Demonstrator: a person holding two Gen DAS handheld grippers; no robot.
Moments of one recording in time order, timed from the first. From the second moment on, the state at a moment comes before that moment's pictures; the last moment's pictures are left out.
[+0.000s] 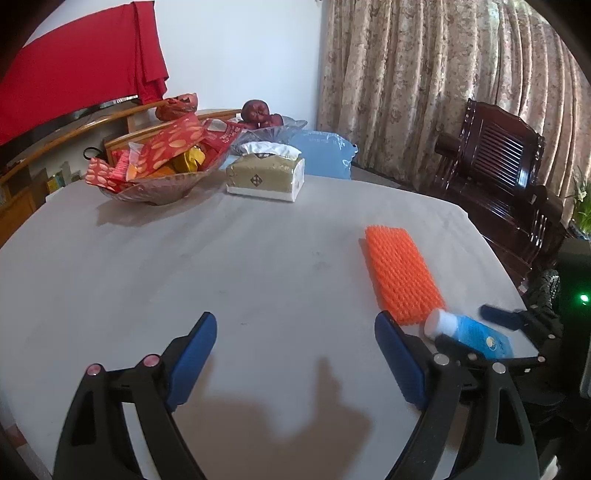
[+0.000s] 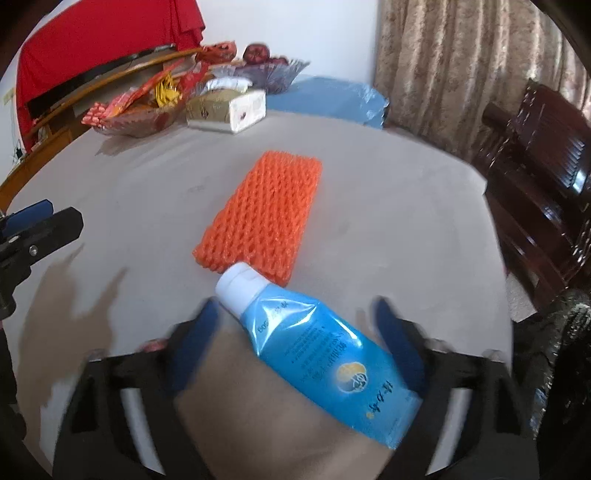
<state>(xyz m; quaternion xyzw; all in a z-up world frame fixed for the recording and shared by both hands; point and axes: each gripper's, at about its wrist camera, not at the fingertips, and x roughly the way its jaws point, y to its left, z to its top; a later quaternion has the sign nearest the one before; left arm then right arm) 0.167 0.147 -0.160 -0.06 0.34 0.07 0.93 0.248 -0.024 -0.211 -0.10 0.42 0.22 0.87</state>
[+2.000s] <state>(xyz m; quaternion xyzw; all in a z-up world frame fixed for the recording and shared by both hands) 0.294 0.046 -0.201 -0.06 0.42 -0.03 0.91 0.329 -0.107 -0.205 0.01 0.42 0.12 0.90</state>
